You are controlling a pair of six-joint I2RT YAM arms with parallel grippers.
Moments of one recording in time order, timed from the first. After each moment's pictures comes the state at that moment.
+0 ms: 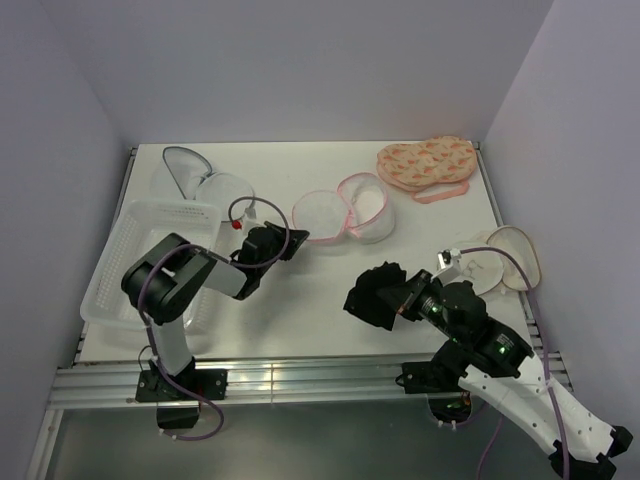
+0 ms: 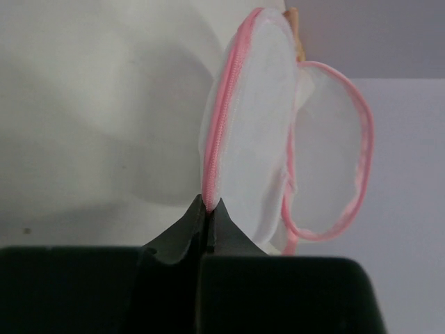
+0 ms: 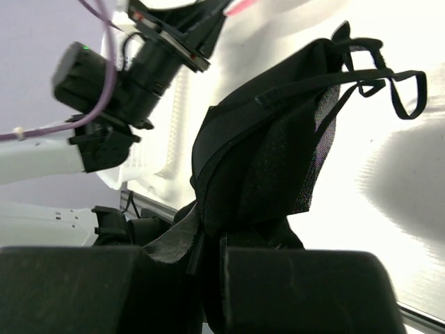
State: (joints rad) left arm -0.62 1.86 0.62 0.92 -0.12 -1.42; right arm 0.74 0.24 0.45 -0.59 0.12 1.06
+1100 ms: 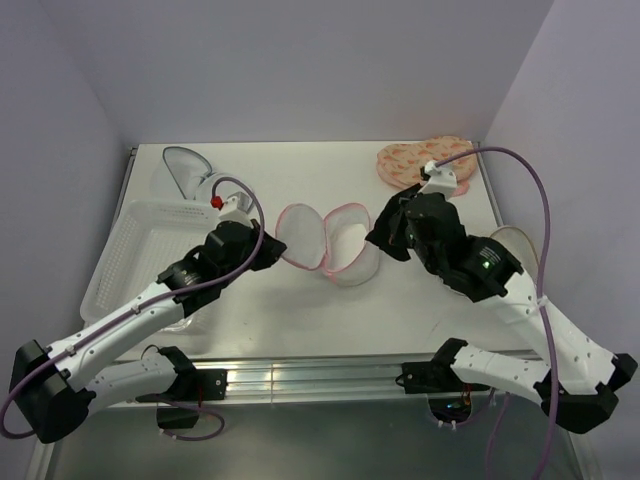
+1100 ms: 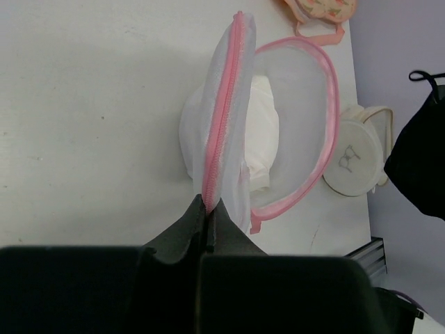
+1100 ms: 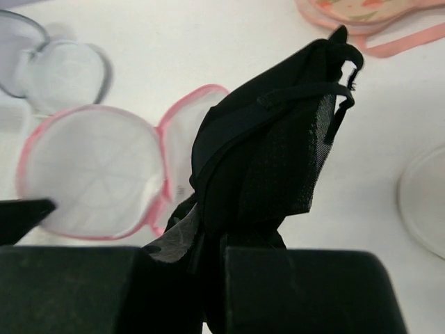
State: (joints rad) left arm -0.77 1.03 0.78 -0.20 -0.21 -0.88; right arm 0.75 0.92 1.19 -0.78 0.52 0.60
